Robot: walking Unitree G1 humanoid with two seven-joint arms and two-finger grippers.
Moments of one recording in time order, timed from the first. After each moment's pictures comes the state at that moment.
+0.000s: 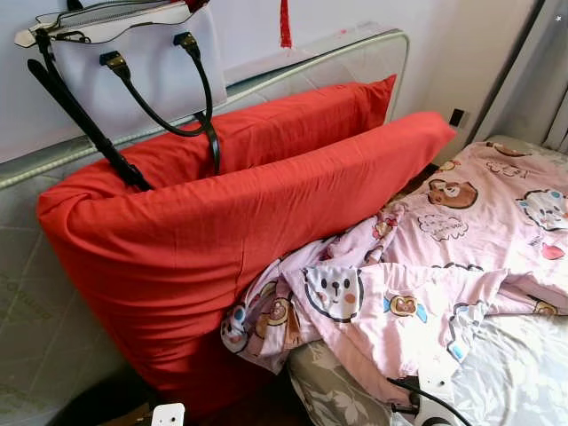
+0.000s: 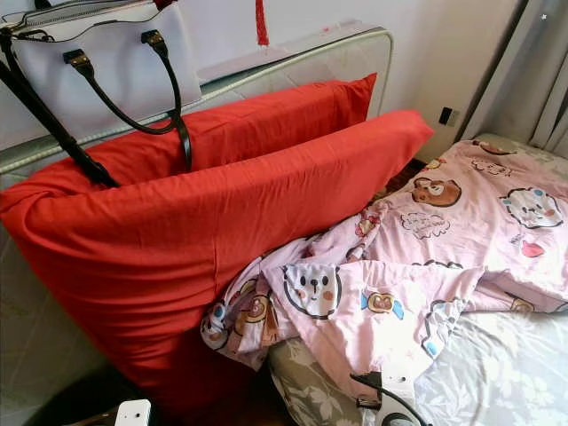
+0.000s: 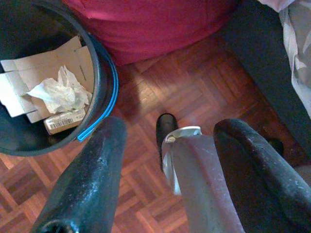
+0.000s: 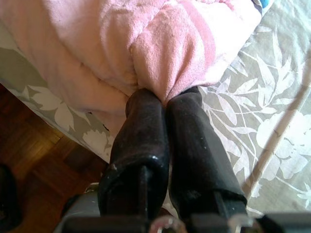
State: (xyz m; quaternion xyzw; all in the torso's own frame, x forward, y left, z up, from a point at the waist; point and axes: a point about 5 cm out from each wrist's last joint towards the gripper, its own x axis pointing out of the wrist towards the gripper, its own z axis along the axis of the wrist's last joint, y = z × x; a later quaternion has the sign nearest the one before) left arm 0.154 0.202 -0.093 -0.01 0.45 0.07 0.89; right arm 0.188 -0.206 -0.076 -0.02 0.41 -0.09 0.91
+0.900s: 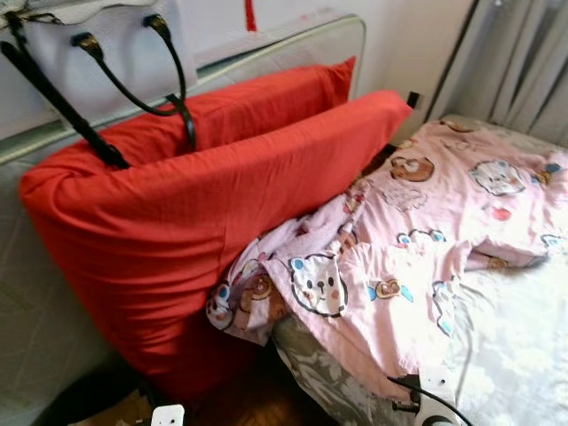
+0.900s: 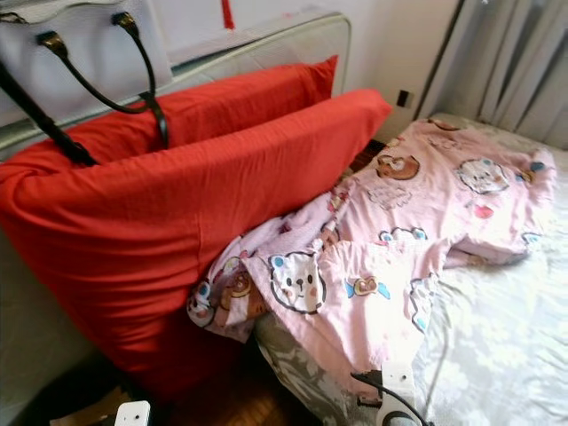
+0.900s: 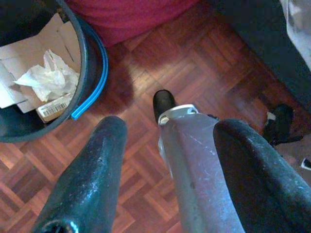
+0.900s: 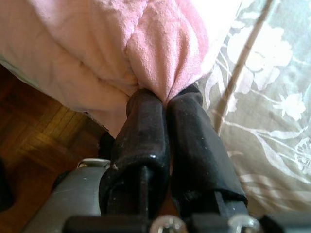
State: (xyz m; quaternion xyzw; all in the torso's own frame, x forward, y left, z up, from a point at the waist) left arm 0.152 0.202 -0.093 -0.01 0.46 0.07 0.89; right arm 0.191 -0.207 -0.074 -0.03 0.40 -0.10 0.91
